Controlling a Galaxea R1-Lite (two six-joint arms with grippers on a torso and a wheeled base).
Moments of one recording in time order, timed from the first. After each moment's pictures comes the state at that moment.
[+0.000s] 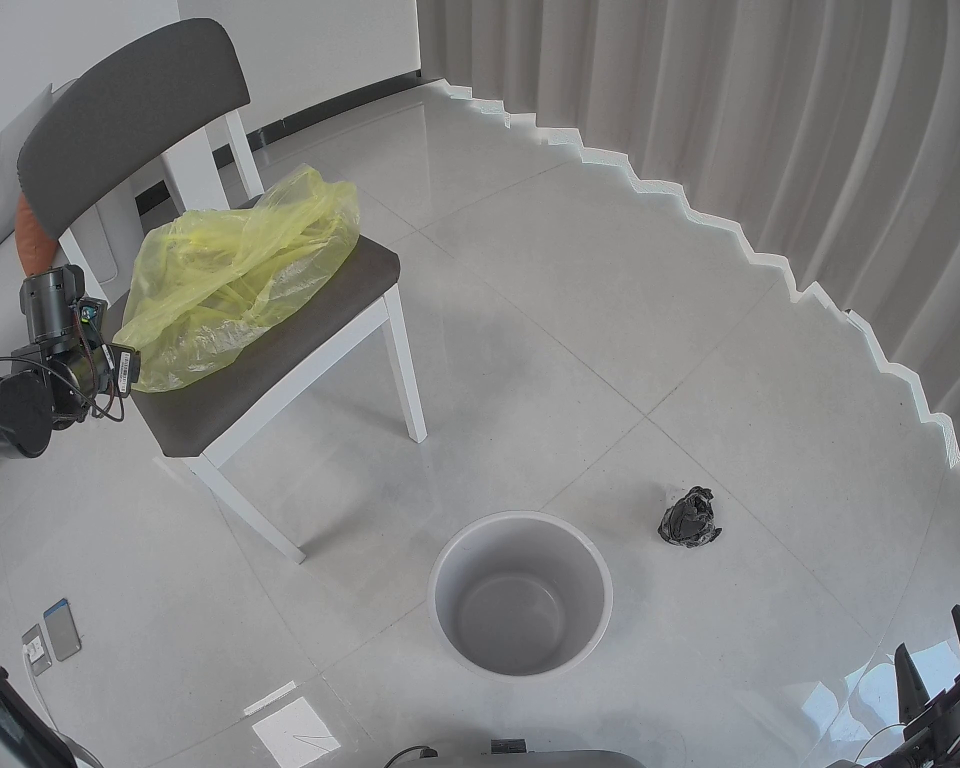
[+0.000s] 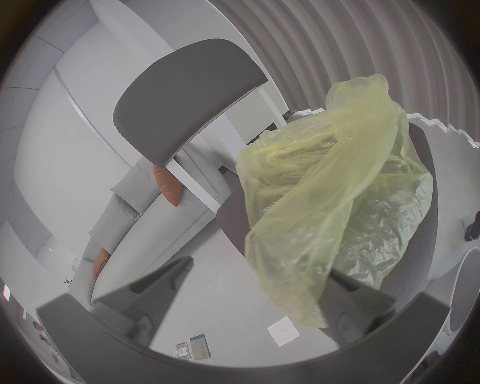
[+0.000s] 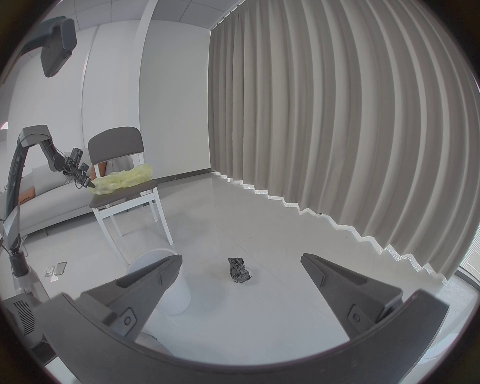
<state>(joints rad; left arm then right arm) 0.15 1.72 -1.04 -0.42 0.34 0.38 0.00 0.02 -0.02 0.00 0.00 0.00</state>
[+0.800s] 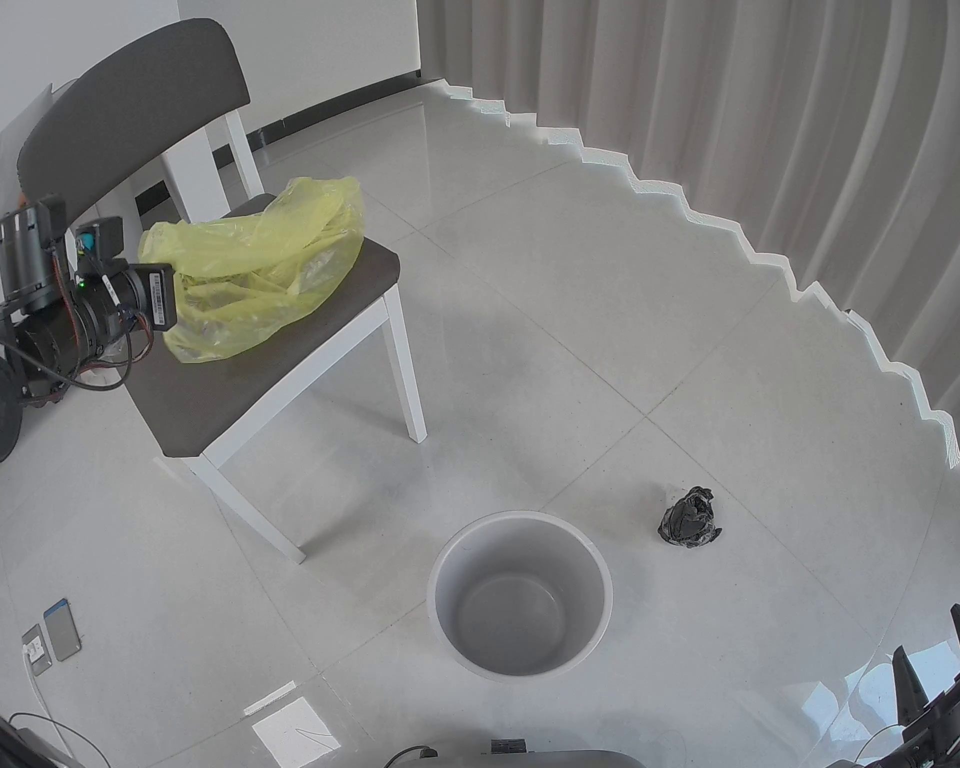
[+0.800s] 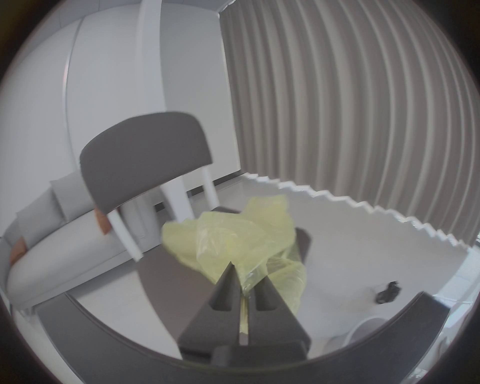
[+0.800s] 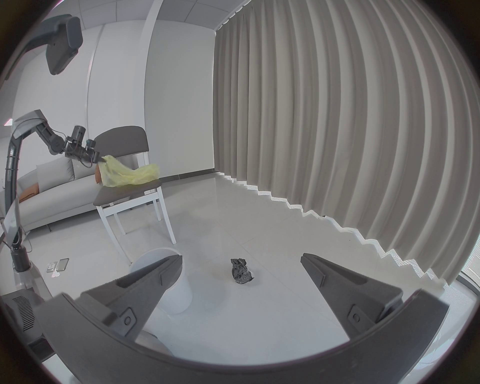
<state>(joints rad) -0.07 1.51 -1.04 -0.42 0.07 0.14 0.00 0.02 -0.02 -0.01 0.02 -0.02</state>
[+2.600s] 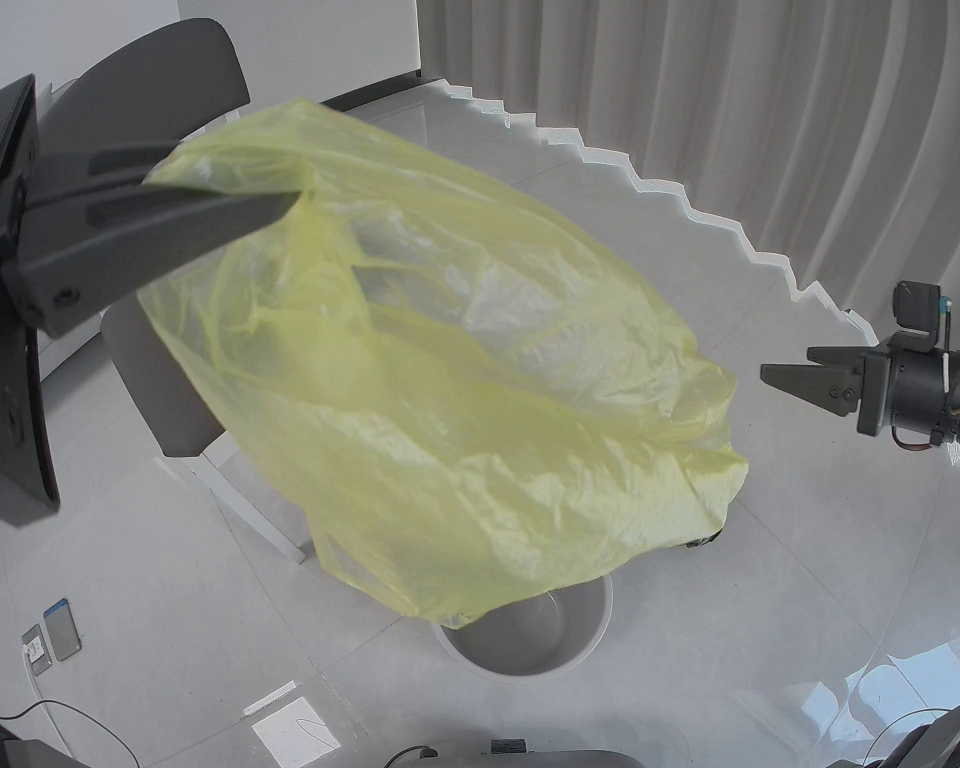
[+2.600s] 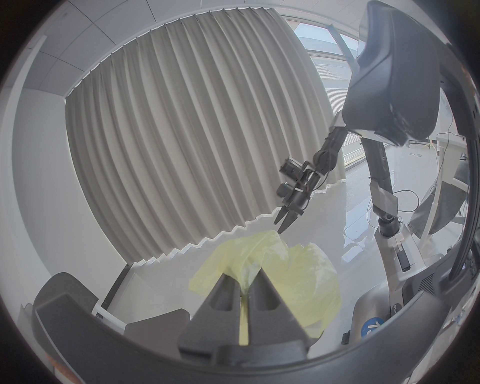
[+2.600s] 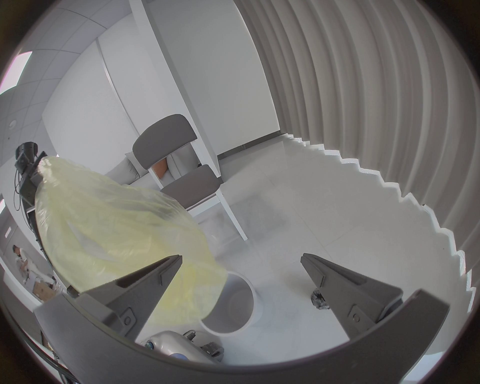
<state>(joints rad) -1.08 1.15 -1.29 0.21 0.16 0.71 0.26 1.32 -0.91 -0.11 0.31 0.05</state>
